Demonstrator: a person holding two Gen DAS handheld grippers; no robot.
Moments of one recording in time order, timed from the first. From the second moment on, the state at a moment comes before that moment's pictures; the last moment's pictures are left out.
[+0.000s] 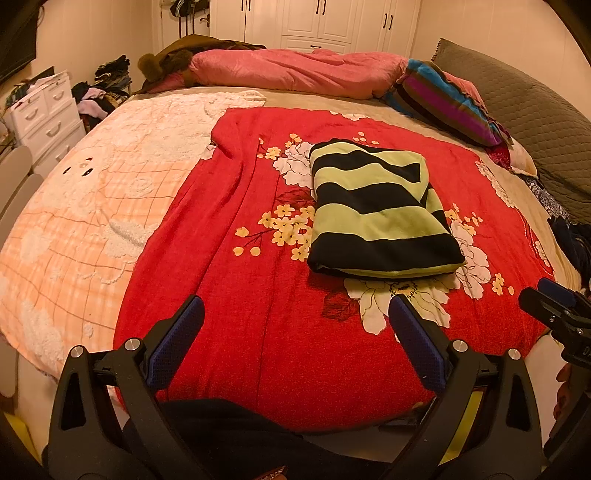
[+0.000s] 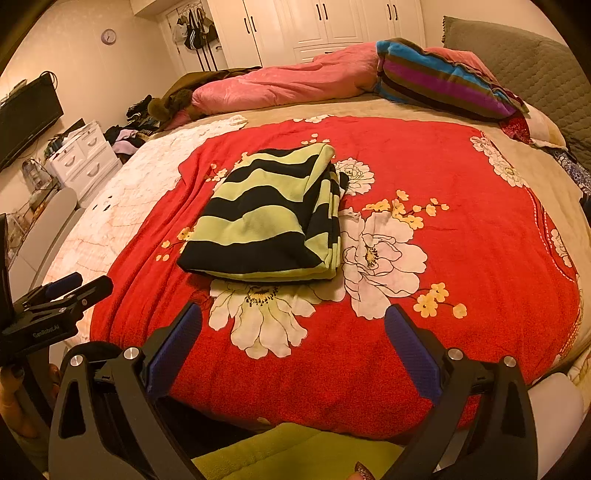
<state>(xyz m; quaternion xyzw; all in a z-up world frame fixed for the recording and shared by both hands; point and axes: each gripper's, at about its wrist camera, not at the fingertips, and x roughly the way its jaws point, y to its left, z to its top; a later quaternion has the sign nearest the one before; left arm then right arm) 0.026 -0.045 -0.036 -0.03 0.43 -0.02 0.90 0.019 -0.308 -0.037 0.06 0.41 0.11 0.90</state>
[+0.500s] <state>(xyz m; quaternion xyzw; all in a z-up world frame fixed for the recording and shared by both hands) 0.026 -0.047 -0.037 -0.03 0.43 -0.02 0.90 0.019 -0.308 -0.035 0.06 0.41 0.10 0.91</state>
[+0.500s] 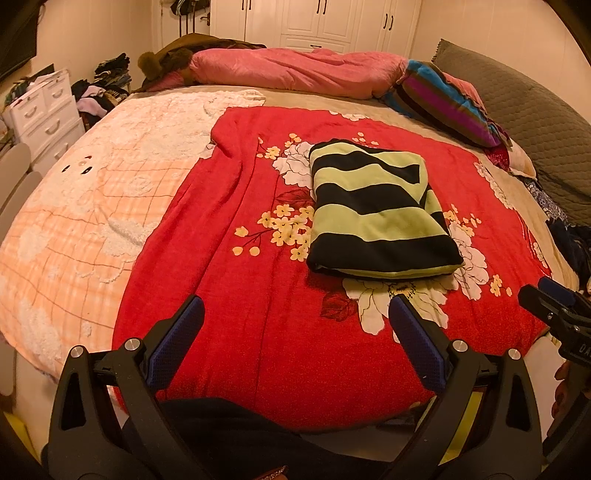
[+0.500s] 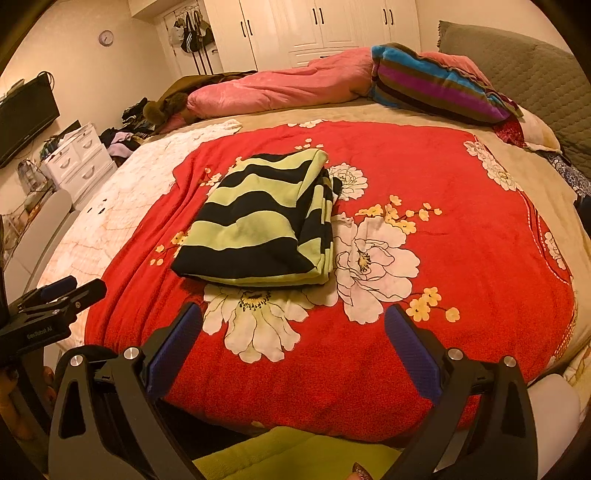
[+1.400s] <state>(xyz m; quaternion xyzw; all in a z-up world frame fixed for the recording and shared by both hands) 0.041 -0.001 -0.057 -0.06 0.46 0.03 0.88 0.006 -0.440 -0.079 0.19 0.45 -0.11 0.87</state>
